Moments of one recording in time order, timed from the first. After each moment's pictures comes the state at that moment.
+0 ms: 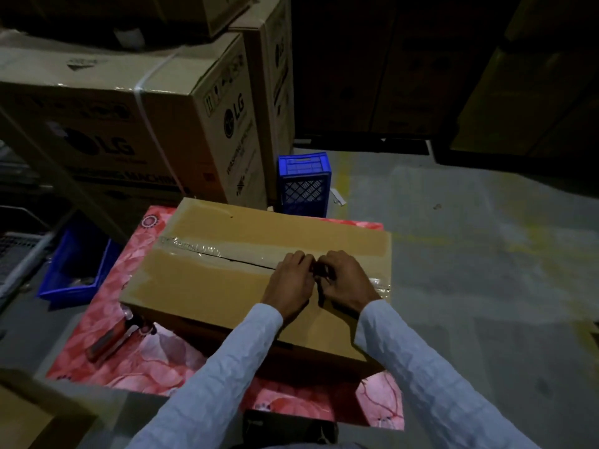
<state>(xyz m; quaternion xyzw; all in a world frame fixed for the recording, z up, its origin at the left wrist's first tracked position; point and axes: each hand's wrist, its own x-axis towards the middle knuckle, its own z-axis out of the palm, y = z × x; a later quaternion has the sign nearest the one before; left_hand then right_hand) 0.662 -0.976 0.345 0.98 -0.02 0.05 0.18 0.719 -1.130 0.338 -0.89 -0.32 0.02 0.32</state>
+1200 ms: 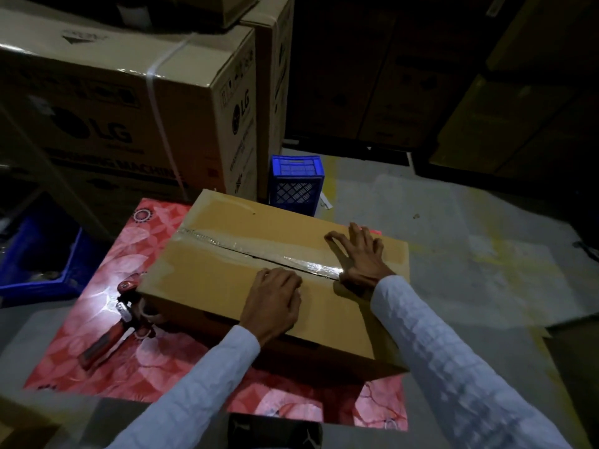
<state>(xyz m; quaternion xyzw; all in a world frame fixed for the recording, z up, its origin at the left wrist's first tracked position) 0.611 -0.891 0.332 0.96 -0.09 0.16 0.20 0.755 -1.106 0.371 -0.95 -0.22 0.16 0.14</state>
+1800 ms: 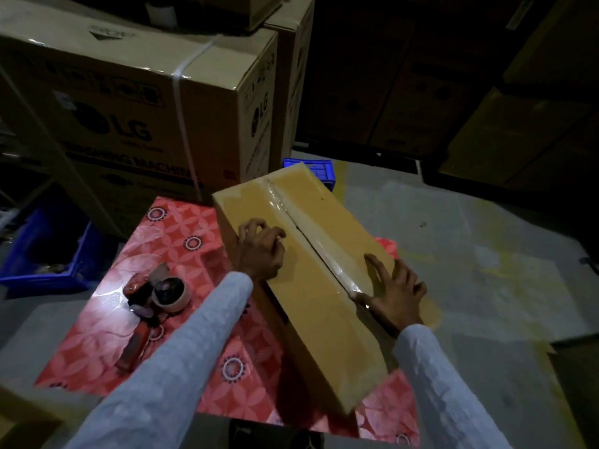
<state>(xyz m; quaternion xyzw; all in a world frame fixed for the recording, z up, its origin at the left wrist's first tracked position) 0.695 -0.792 0.334 0.93 0.02 0.30 0.23 0.706 -1.111 0.350 -0.99 -0.07 0.05 0.10</state>
